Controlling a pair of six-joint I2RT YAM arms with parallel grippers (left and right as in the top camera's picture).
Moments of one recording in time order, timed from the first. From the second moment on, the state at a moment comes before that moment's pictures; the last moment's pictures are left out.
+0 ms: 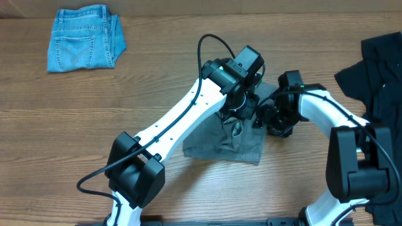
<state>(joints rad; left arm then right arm) -0.74 2.03 1.89 -1.13 0.26 -0.33 0.09 1.86 1.12 -0.86 -0.33 0.38</state>
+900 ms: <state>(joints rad) -0.61 2.03 1.81 -1.25 0.30 -0.30 0.01 1.88 1.51 -1.14 -0.51 0.20</state>
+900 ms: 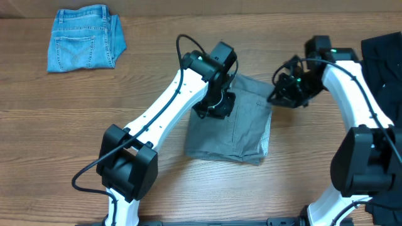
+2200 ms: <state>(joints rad) -0.55 1.85 1.47 -1.16 0.26 -0.32 0.19 1.76 1.60 -1.40 -0.33 0.32</state>
